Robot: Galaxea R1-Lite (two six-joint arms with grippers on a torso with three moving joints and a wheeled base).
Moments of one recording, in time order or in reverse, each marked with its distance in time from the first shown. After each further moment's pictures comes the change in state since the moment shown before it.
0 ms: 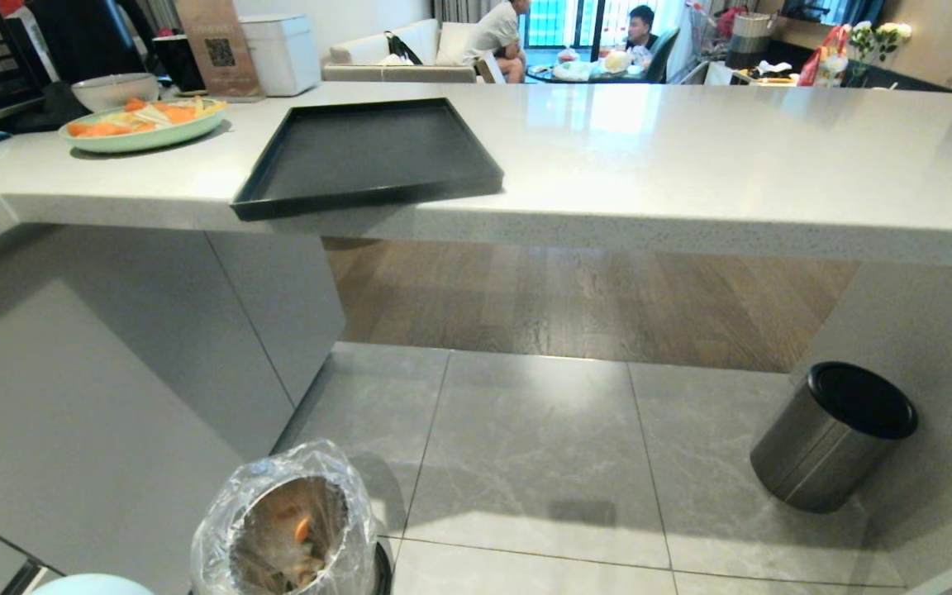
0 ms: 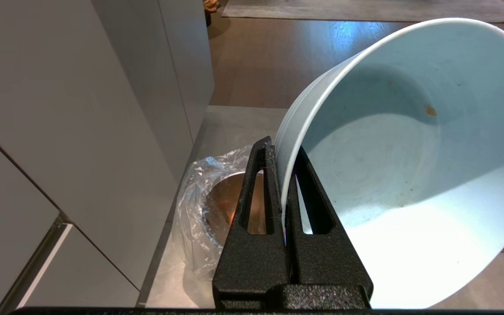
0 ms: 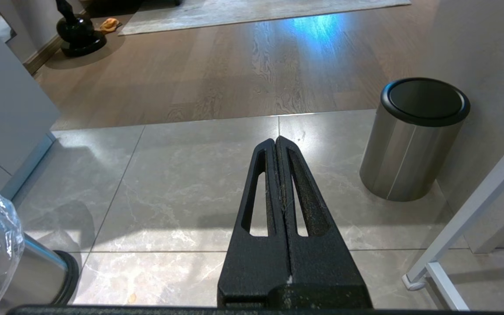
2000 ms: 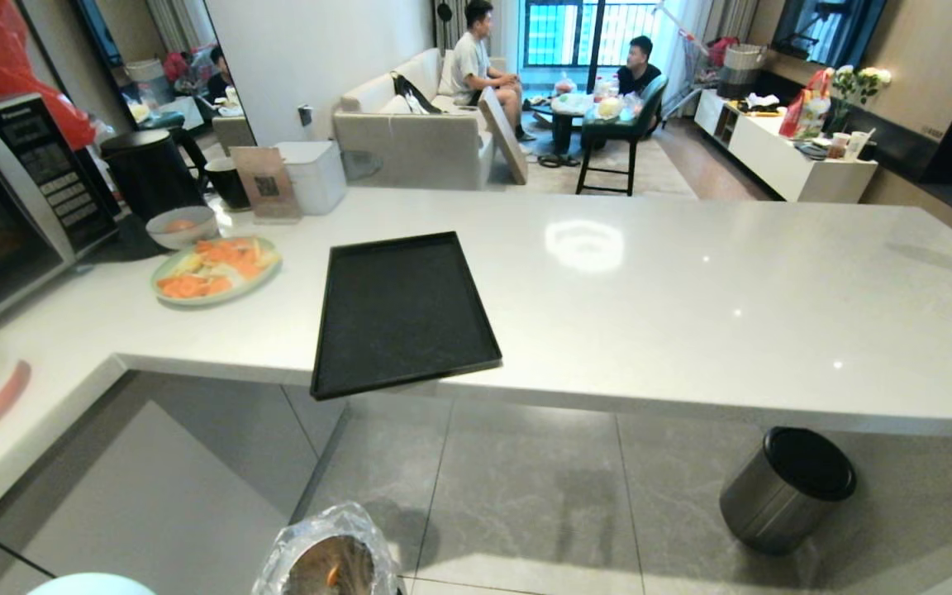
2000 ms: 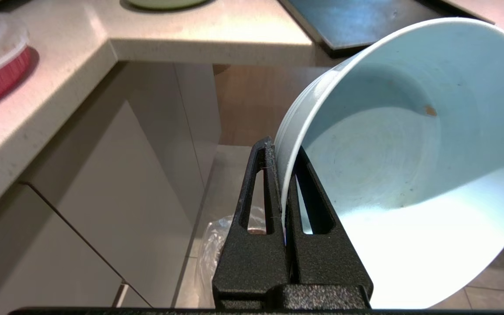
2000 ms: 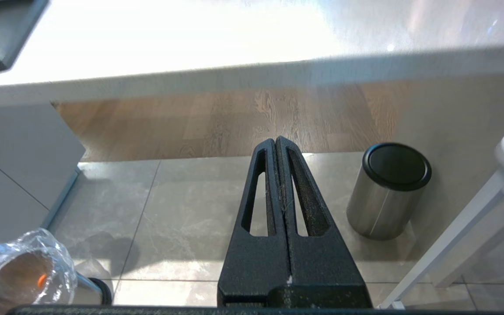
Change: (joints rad) left arm 0.000 0.000 0.000 -0.001 0.000 0.001; right arm 0.000 0.000 0.000 0.001 0.003 -0.017
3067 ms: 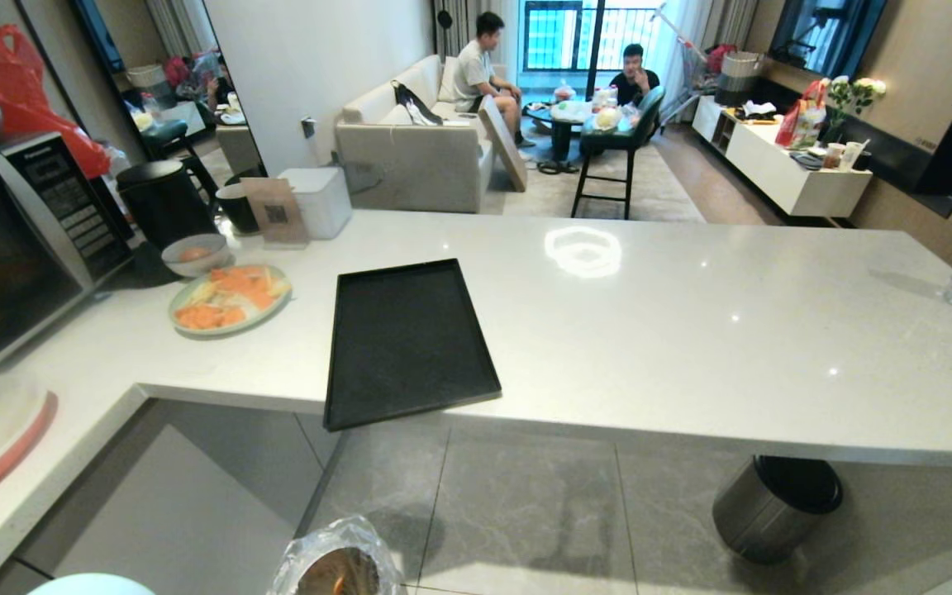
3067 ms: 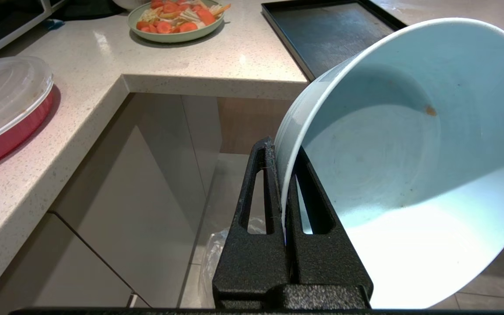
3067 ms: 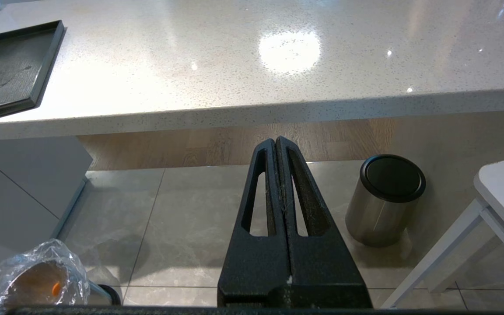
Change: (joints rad) left arm 0.000 0.000 0.000 0.000 -0.001 -0.001; right arm 0.000 0.000 0.000 0.000 -0.001 0.006
